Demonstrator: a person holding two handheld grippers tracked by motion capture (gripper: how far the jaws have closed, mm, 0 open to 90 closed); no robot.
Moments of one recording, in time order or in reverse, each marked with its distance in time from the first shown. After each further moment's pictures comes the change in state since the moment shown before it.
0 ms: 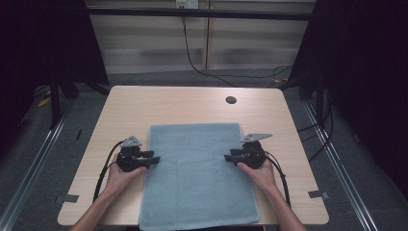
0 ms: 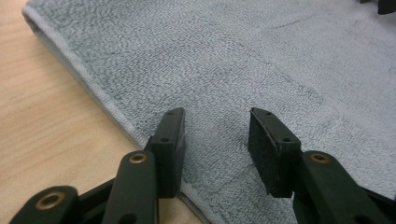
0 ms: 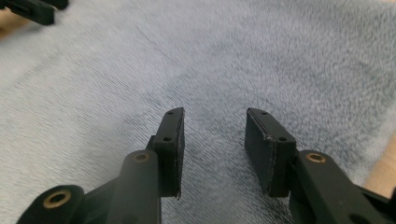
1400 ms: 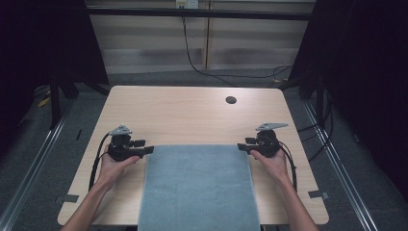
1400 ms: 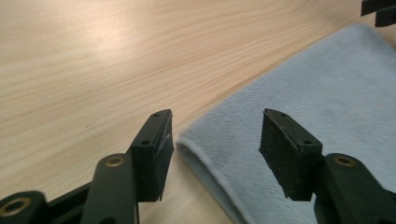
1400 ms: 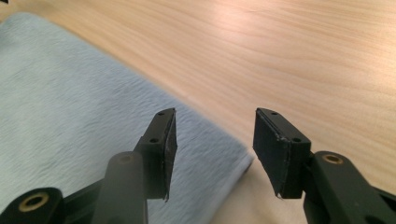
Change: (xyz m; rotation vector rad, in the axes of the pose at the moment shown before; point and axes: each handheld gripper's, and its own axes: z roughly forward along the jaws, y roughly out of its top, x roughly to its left) left arm 0.031 0.024 -0.015 -0.033 0.028 -0.092; right arm -0.051 0.013 -0.022 -0.040 -0.080 0.059
